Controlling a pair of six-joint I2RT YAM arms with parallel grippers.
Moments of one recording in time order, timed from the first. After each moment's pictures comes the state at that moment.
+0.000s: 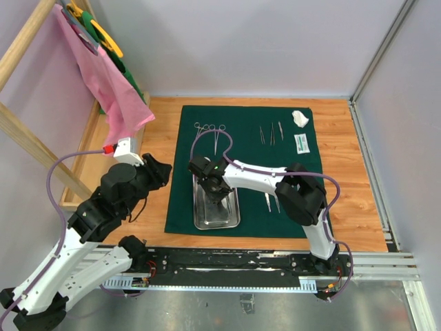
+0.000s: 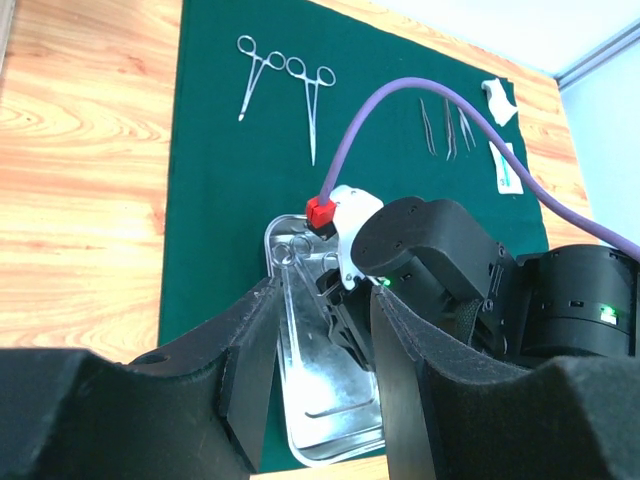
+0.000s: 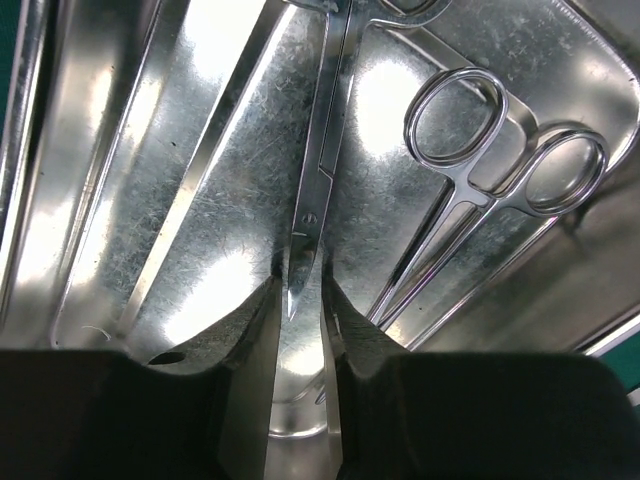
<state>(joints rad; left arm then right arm) -0.68 0.61 0.90 -0.62 -0.43 -0.64 1.02 2.05 1.52 -0.75 0.13 0.35</state>
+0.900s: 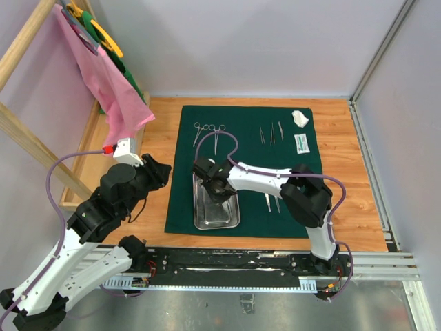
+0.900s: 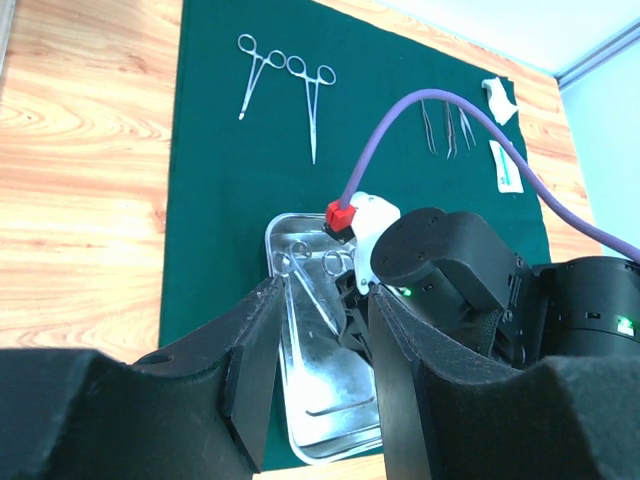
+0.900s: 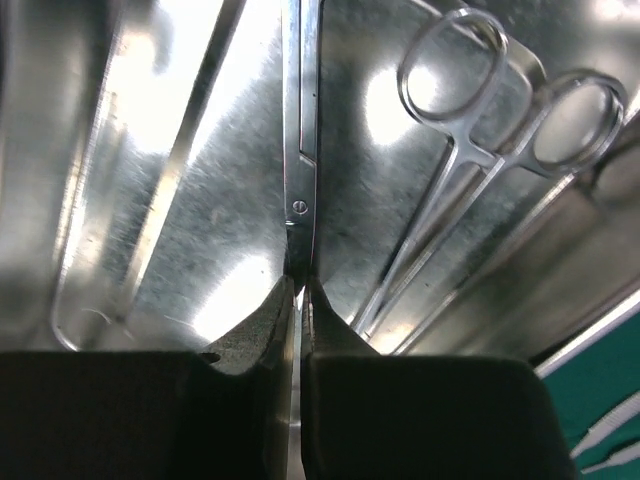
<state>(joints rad) -0.68 0.60 0.90 -0.63 -0.43 -0.64 1.02 2.01 1.45 -0.71 0.11 0.41</state>
